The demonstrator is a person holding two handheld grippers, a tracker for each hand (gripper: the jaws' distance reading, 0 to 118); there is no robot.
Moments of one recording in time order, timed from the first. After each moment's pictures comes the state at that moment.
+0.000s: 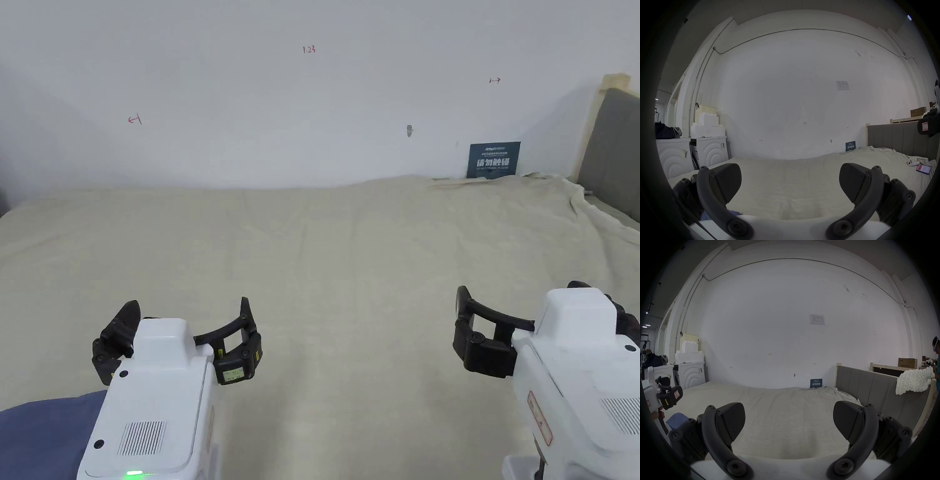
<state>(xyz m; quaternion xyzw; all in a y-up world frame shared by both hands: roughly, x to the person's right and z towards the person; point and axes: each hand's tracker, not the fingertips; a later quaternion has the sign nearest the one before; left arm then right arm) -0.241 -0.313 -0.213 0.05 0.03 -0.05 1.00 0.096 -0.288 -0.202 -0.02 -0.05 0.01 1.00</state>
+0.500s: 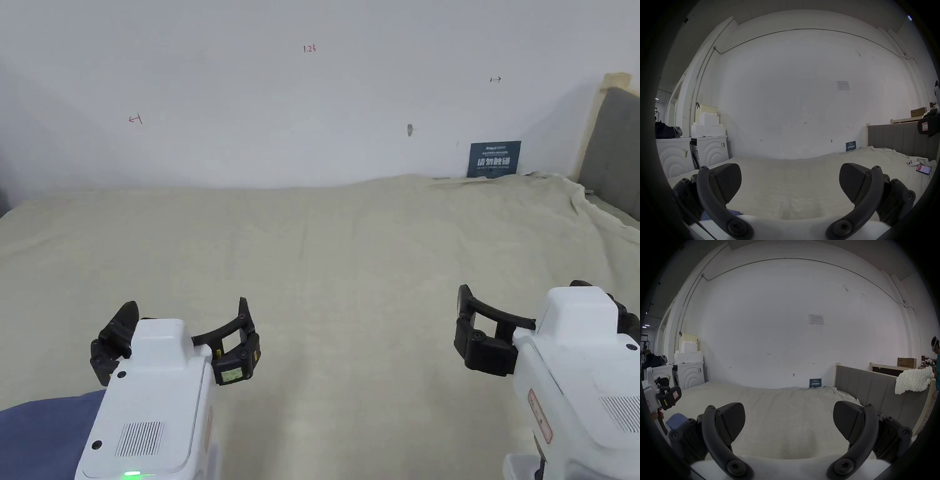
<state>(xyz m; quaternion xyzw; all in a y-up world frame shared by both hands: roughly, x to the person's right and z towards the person) -0.243 -0.313 -0.212 0.05 0.04 -0.05 1.00 0.096 -0.287 -0.201 -0.02 -0.06 0.01 1.00</state>
